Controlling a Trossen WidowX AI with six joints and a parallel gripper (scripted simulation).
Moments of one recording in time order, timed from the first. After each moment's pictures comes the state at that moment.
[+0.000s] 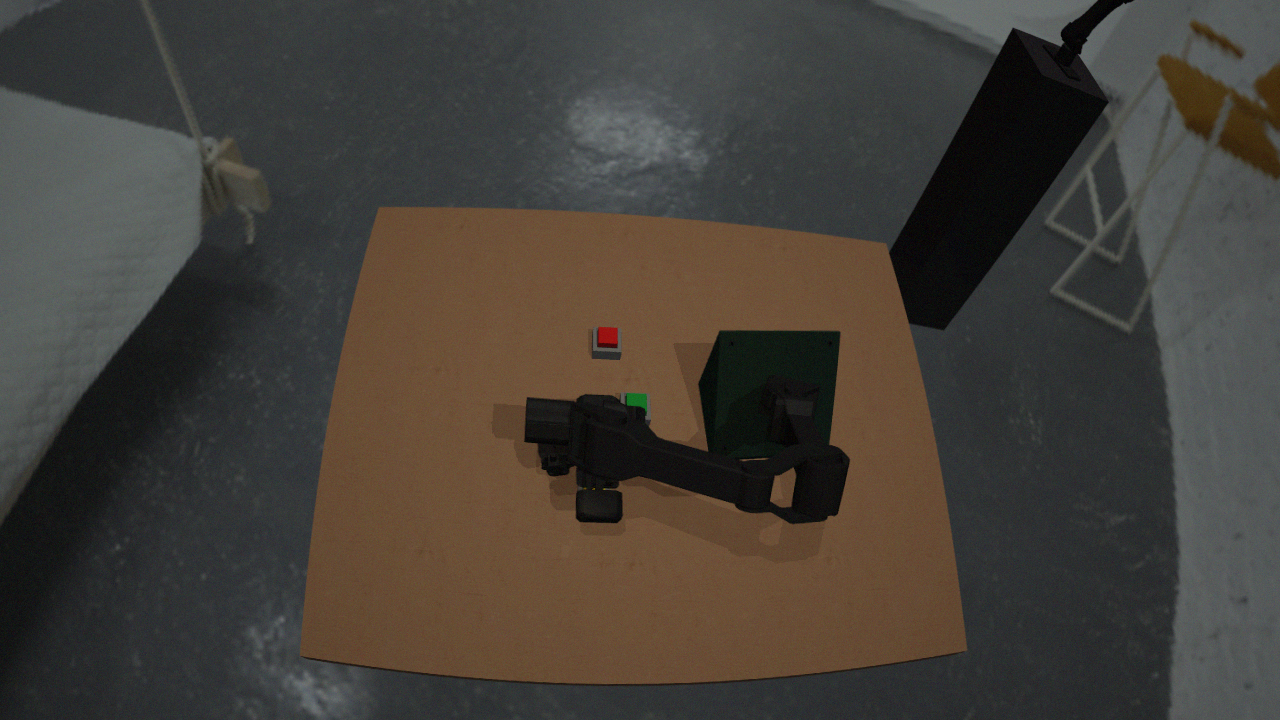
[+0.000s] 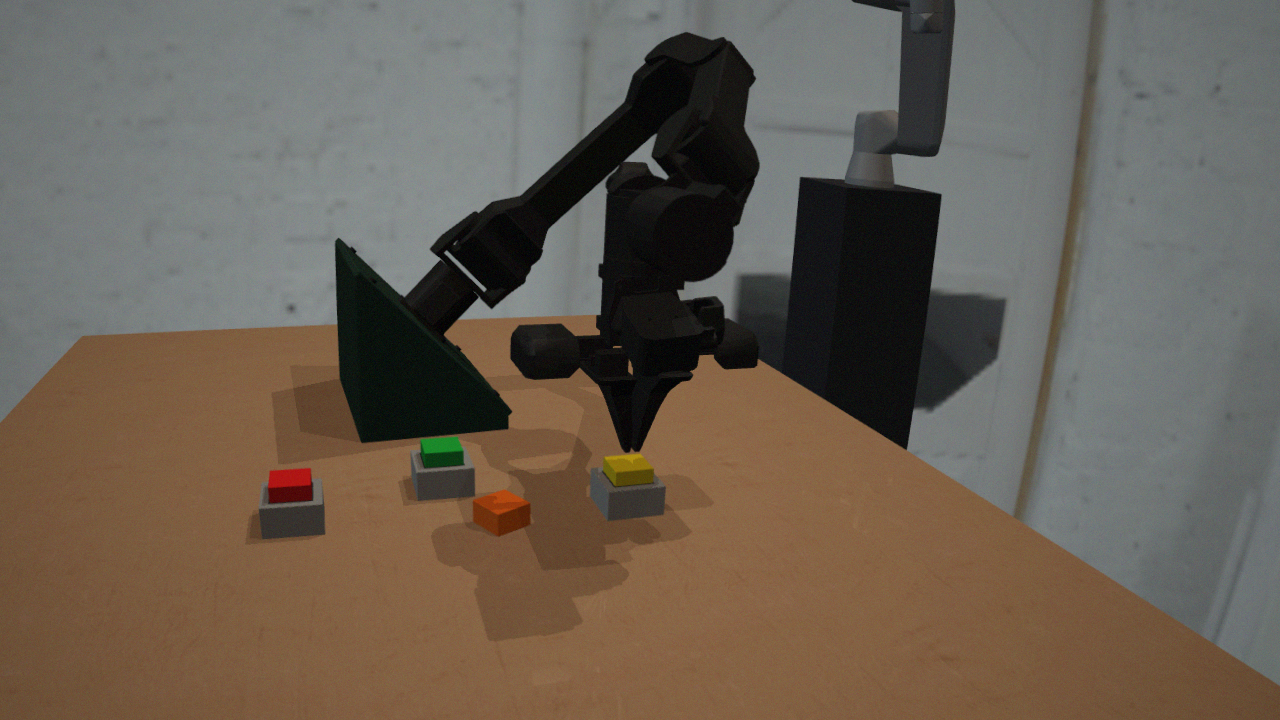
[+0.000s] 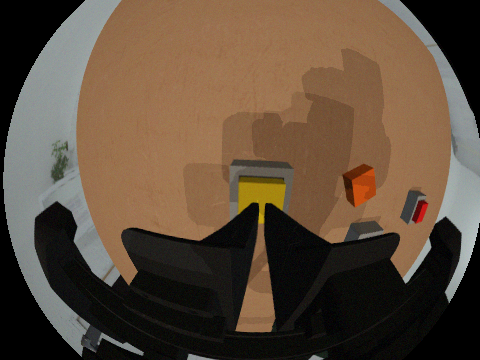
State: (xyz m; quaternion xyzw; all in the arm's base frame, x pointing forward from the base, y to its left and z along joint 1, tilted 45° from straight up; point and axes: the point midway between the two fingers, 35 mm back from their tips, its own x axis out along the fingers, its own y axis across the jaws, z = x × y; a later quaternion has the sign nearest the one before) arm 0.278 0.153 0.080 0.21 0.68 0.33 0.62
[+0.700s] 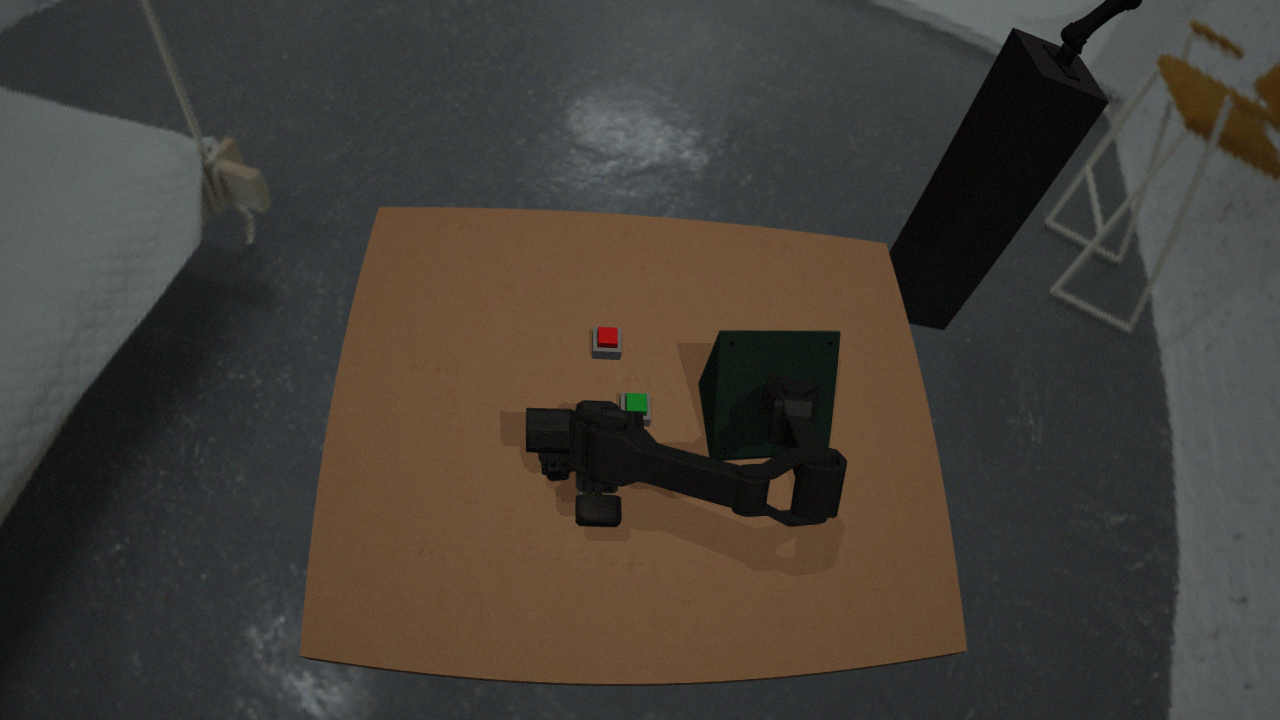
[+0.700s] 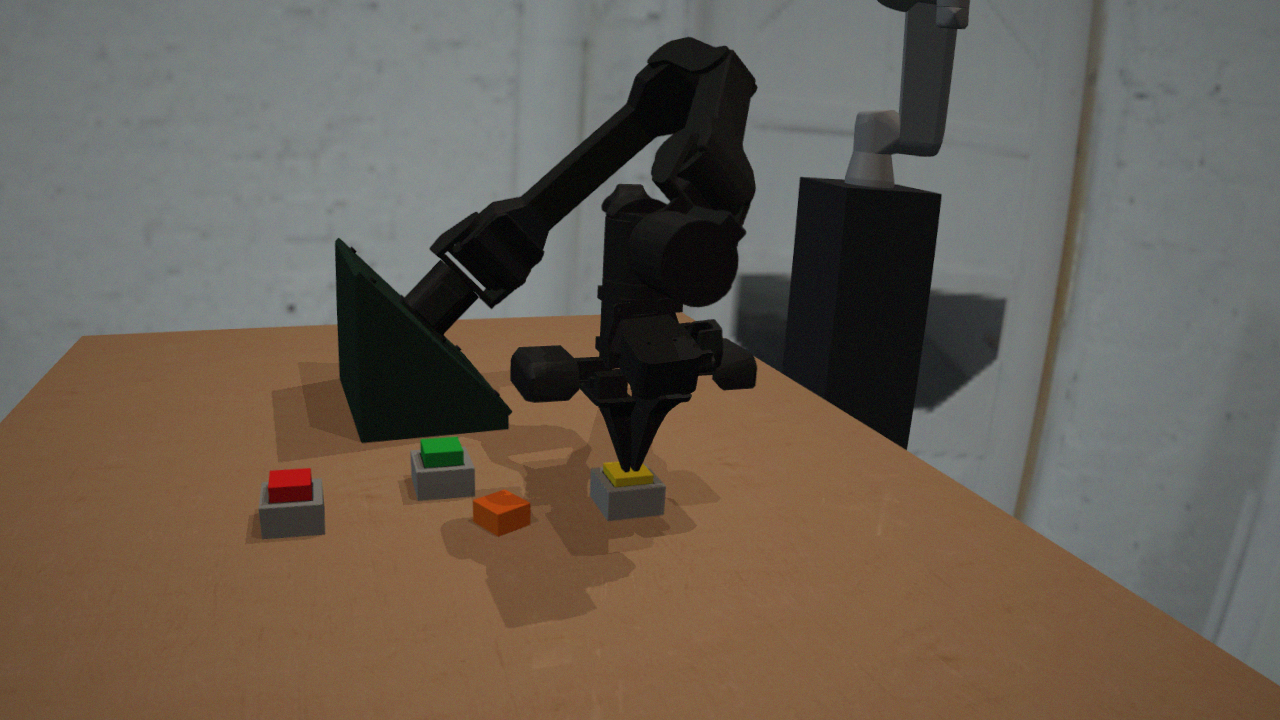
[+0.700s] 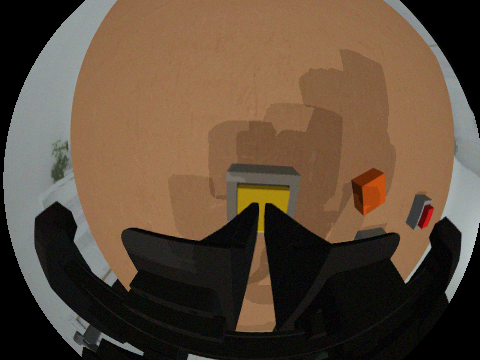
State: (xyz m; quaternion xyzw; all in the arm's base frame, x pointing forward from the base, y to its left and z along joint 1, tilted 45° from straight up) arm 0.274 0.165 0.068 0.21 0.68 0.33 0.62
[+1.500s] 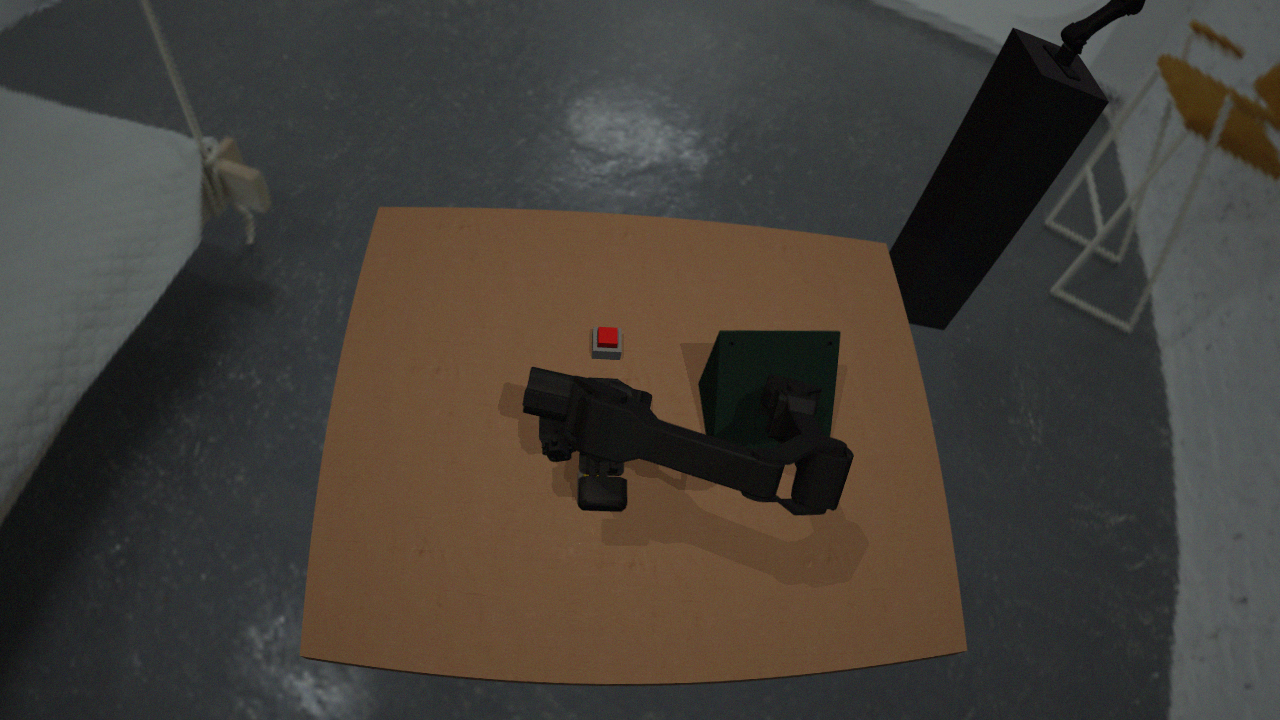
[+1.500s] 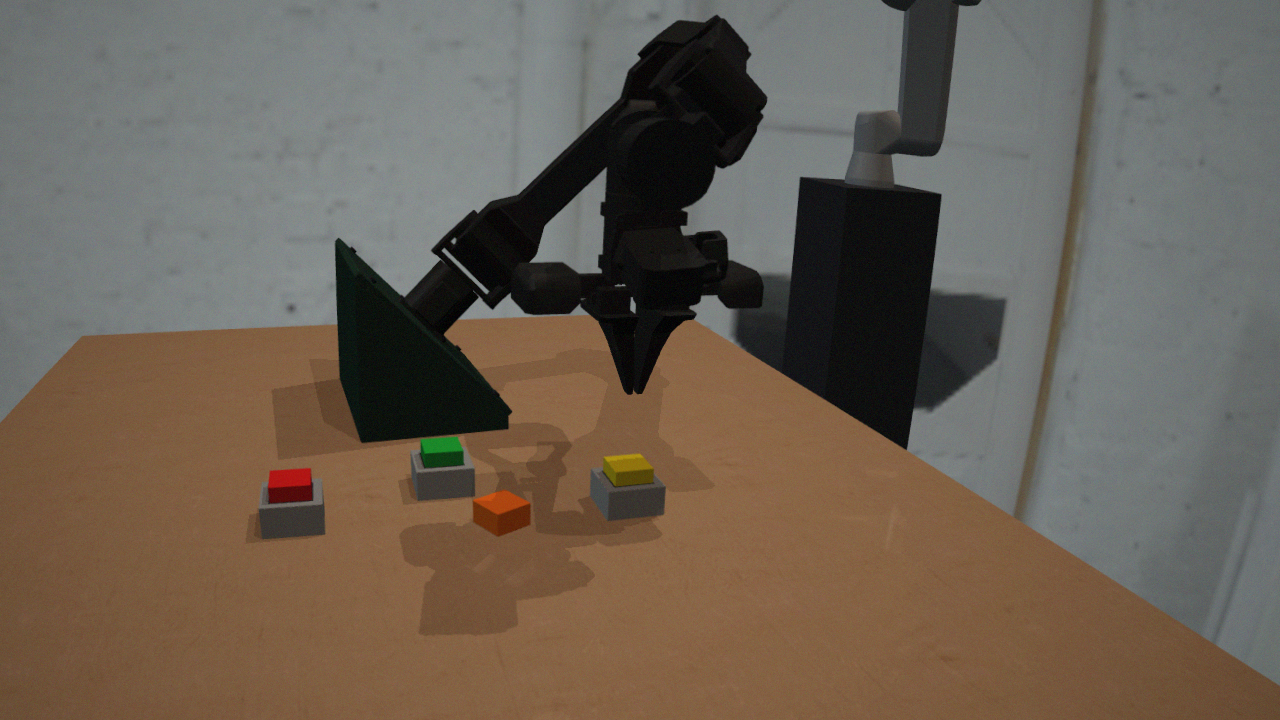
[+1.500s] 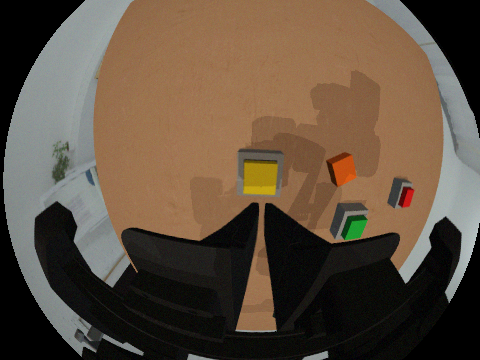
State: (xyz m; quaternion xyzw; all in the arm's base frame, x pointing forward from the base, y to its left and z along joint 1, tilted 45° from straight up) arm 0.283 0.120 0.114 0.21 0.69 0.33 0.61
